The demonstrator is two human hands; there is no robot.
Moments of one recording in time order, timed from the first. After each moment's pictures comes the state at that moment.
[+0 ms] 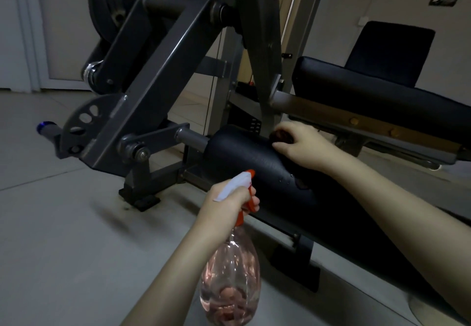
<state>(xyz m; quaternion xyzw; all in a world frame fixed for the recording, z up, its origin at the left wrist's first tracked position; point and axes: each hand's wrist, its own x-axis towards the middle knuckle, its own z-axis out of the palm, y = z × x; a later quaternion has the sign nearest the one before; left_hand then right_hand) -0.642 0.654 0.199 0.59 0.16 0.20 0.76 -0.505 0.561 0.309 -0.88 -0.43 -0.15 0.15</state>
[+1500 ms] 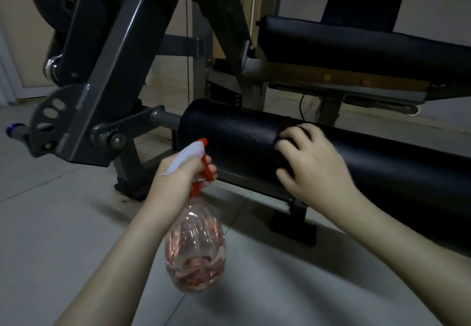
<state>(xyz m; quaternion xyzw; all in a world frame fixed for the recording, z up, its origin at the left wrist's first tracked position) -0.688 0.649 0.220 0.61 0.22 0.25 0.72 -0.568 0.468 0.231 -0.81 -0.43 -0.40 0.02</state>
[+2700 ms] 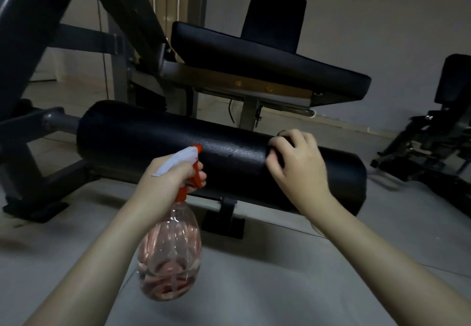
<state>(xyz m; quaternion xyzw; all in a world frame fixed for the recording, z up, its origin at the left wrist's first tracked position) -0.602 0.584 0.198 0.65 0.14 0.12 0.74 -0.555 0.358 0.243 -0.82 -0.28 -0.49 0.12</state>
